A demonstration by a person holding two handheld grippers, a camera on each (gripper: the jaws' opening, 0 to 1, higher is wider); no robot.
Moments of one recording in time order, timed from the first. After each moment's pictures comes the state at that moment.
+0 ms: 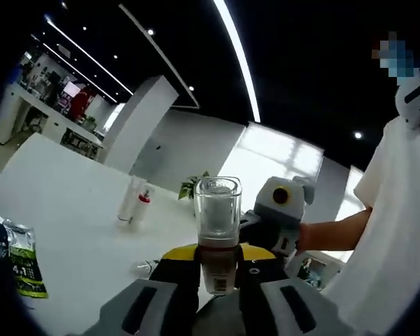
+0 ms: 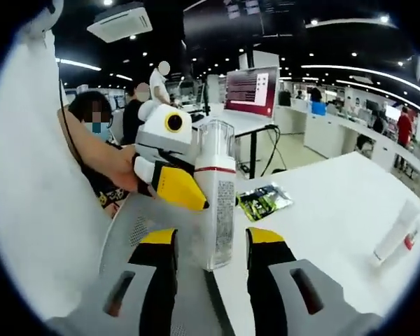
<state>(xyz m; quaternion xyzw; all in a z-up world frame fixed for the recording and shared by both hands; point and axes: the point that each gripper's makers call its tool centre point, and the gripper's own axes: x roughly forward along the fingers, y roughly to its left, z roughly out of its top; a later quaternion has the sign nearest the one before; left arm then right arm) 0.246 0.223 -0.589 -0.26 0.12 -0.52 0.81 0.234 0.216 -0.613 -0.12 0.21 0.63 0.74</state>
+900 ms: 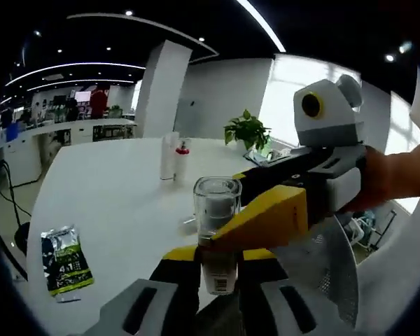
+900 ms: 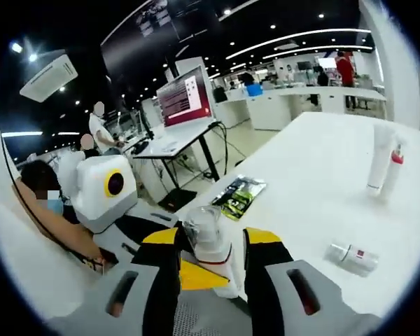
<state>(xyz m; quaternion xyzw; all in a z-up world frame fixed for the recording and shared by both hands) 0.250 0.212 -0.666 -0.04 0.25 -0.40 0.88 0.267 0.244 -0.624 0.04 0.28 0.45 0.85</state>
